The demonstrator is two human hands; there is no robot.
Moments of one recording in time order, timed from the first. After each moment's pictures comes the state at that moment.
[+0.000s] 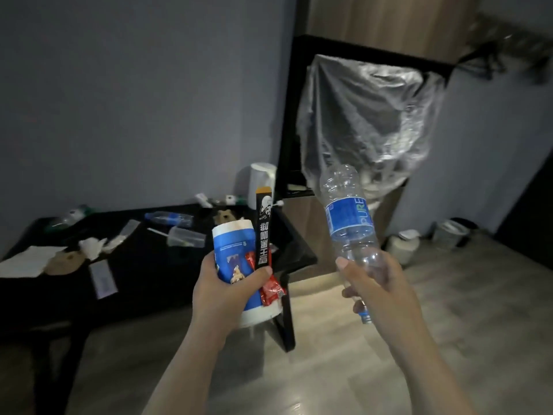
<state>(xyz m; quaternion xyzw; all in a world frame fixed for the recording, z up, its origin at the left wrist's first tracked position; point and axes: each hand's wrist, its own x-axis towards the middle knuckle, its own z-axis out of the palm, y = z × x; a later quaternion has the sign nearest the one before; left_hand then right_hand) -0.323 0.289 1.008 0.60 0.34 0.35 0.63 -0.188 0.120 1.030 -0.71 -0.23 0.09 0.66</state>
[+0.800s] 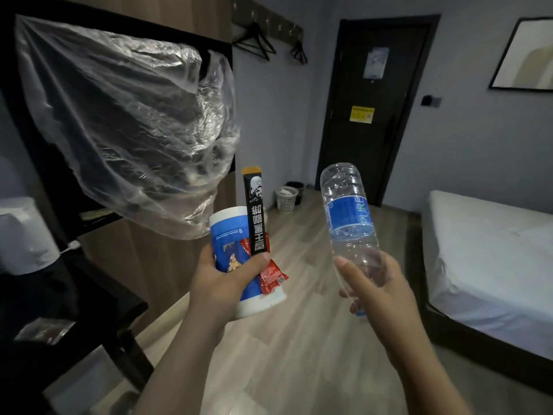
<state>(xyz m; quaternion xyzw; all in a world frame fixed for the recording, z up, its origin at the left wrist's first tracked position) 0.010 0.114 1.021 0.63 0.11 0.11 0.76 0.003 -0.095 1.021 -0.72 0.02 -0.15 0.67</state>
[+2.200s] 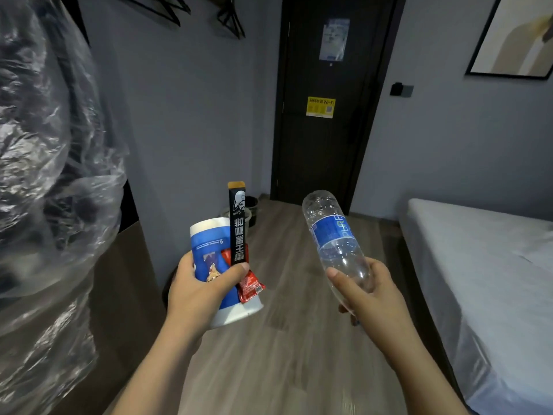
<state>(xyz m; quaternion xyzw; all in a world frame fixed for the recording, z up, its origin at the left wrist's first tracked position) 0.775 0.053 0.987 0.69 0.06 0.06 0.72 0.716 -0.183 0.998 -0.78 0.12 -0.14 0.59</state>
